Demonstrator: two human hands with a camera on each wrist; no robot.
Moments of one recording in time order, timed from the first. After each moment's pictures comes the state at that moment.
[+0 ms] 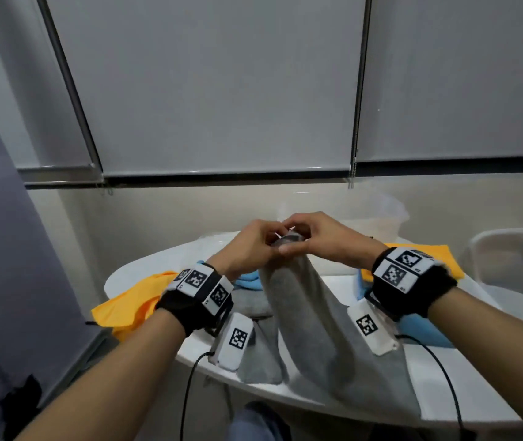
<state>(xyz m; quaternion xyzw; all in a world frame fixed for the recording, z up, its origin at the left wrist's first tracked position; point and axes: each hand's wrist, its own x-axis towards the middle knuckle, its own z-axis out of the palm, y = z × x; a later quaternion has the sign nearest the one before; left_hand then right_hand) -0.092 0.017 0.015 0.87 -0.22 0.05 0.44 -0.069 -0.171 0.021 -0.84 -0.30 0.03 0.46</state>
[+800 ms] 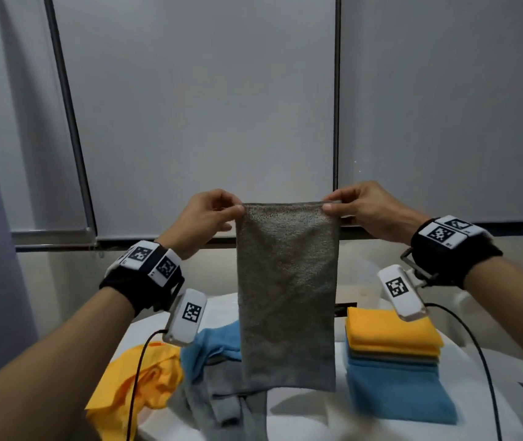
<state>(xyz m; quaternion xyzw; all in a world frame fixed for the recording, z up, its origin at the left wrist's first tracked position) -0.085 0.056 0.170 0.78 -0.22 0.19 0.55 -0.078 -0.253 0.185 -0.77 -0.21 -0.09 0.59</state>
